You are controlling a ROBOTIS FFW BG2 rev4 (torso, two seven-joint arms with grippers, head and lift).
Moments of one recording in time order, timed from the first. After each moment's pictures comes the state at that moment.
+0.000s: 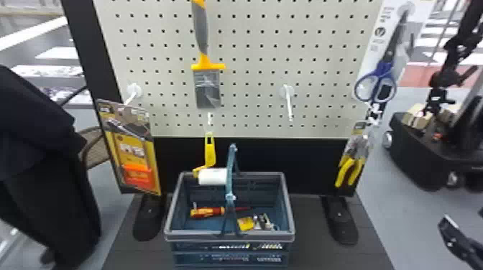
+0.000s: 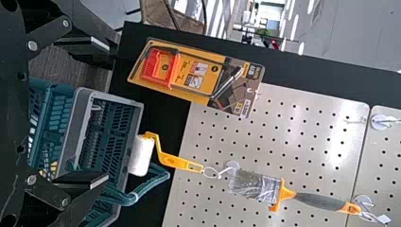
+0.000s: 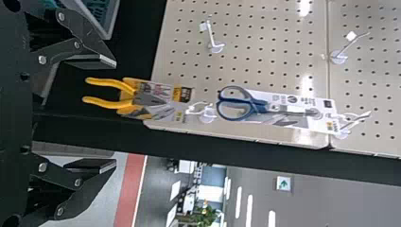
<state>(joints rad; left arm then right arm) 0.93 0.18 -0.24 -2.38 0.13 -0.14 0.33 0.57 -0.05 -0.45 -2.23 -0.22 0.01 0.58</state>
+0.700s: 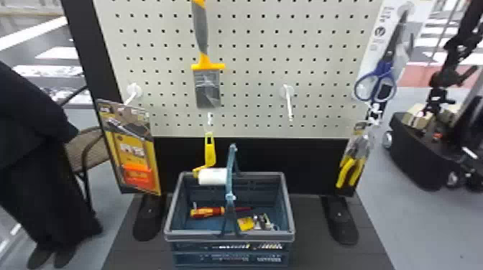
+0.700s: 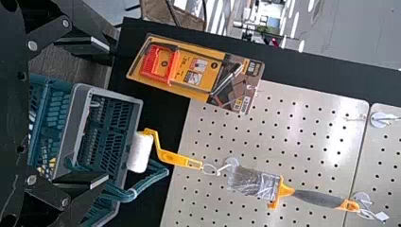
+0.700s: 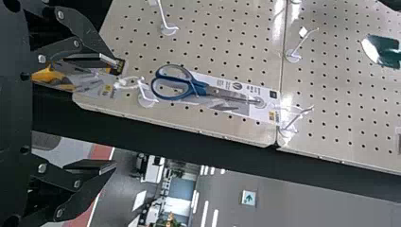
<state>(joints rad) 0.91 0.20 -0.25 -2.38 0.15 -0.13 0.33 0.28 -0.15 -0.53 -2.21 -0.23 0.17 0.70</state>
